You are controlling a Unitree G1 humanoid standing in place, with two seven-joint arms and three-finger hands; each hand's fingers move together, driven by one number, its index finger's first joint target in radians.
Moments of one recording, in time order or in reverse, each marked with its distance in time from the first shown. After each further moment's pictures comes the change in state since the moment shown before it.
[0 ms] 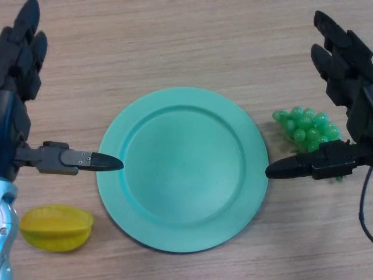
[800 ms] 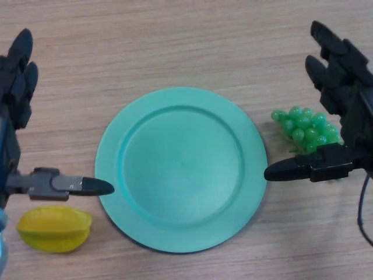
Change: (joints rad) left arm 0.167 -0.041 0.061 -0.144 0.041 0.127 -0.093; right arm -0.018 -0.002 -0.002 0.109 0.077 0.028 -0.011
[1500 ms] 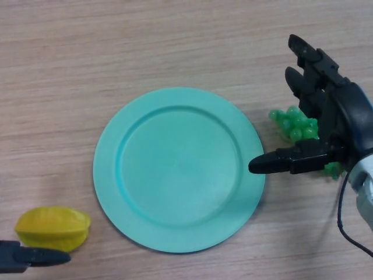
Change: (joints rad) left arm 0.209 -0.086 0.165 0.160 0.257 -0.243 -0.088; right arm -0.074 0.028 0.038 0.186 0.001 -0.067 -0.025
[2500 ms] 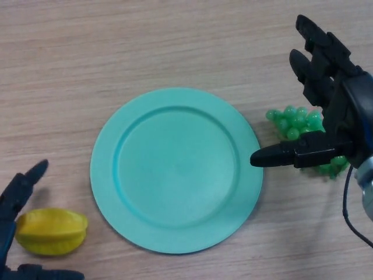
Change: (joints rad) left arm 0.039 -0.003 -0.078 0.208 0.127 -0.183 0.004; right arm 0.009 -0.008 -0.004 -0.102 0.042 0.011 -0.019
